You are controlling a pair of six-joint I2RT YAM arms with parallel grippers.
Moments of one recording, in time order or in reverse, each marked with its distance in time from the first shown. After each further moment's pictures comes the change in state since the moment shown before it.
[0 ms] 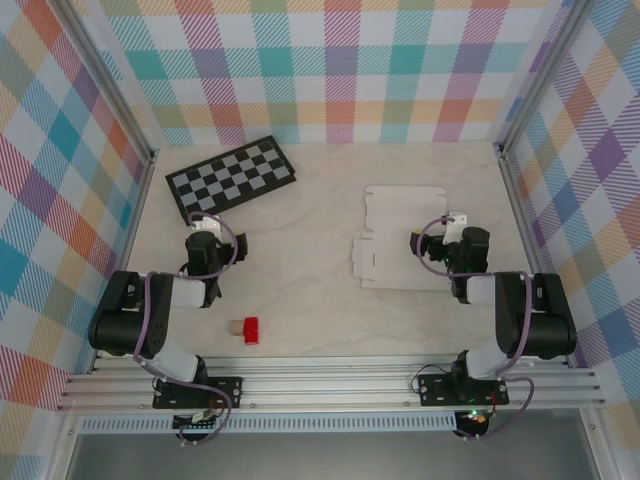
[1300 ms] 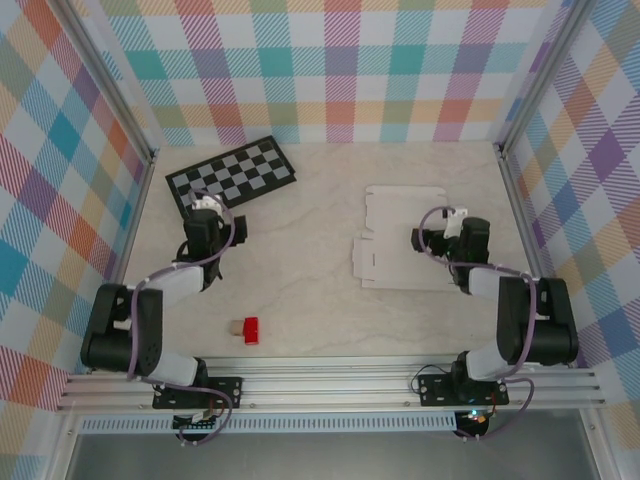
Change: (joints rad) left arm -0.070 -0.156 0.227 -0.380 -0.115 -0.004; right arm 0.001 -0.053 0.183 -0.364 0.049 0.032
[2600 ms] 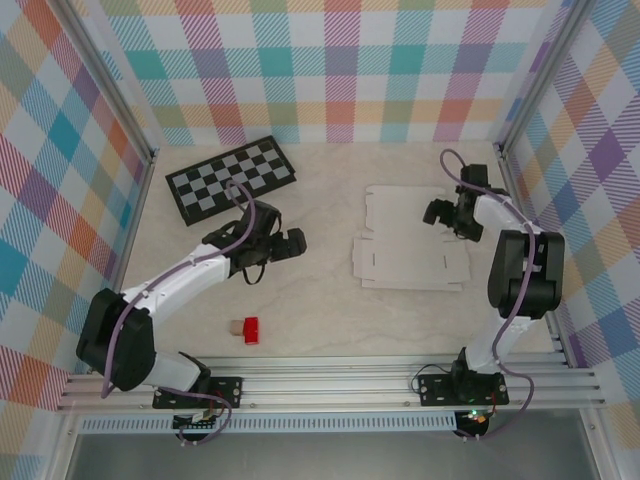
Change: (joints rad) left arm -0.397 0.014 0.334 -0.785 0.213 -0.591; right arm -0.030 0.340 0.661 -0.954 0.164 0.227
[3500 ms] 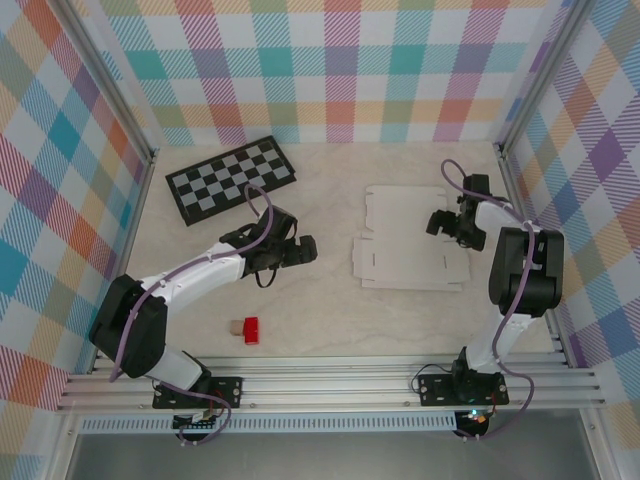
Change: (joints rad) left arm -0.066 0.078 0.016 0.013 -0.028 -0.026; right arm -0.027 0.013 -0.063 0.035 0.000 -0.048
